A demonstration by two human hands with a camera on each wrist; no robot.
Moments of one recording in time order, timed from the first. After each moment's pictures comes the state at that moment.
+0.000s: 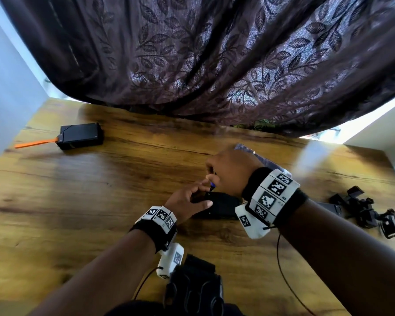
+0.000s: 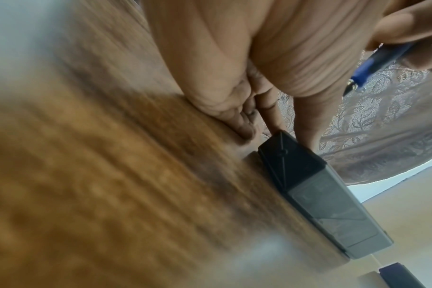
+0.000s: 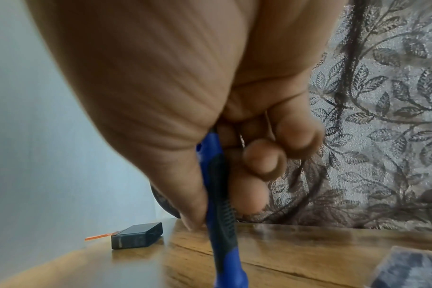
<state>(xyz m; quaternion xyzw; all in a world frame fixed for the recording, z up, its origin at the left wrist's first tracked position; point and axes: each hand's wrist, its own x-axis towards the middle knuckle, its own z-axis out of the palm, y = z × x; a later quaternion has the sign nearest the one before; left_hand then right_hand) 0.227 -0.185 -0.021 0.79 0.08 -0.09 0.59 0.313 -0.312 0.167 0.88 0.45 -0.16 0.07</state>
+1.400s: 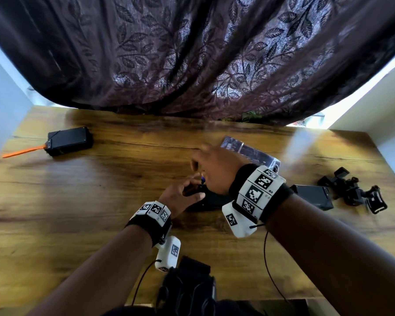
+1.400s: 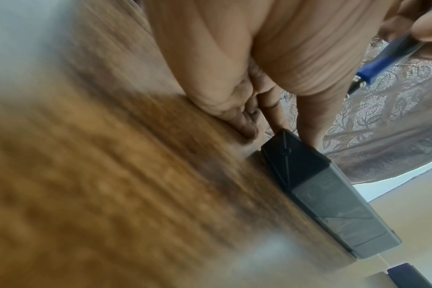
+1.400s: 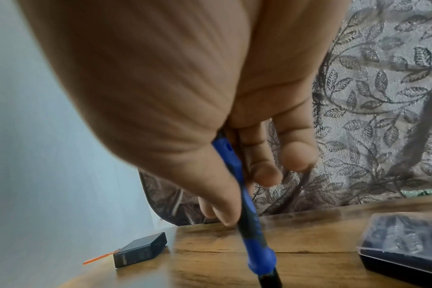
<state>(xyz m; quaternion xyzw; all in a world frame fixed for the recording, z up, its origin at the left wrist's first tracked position) 0.226 -0.187 -0.016 0.81 0.10 -0.09 0.58 0.290 -0.319 0.165 0.89 0.41 -0.18 0.00</state>
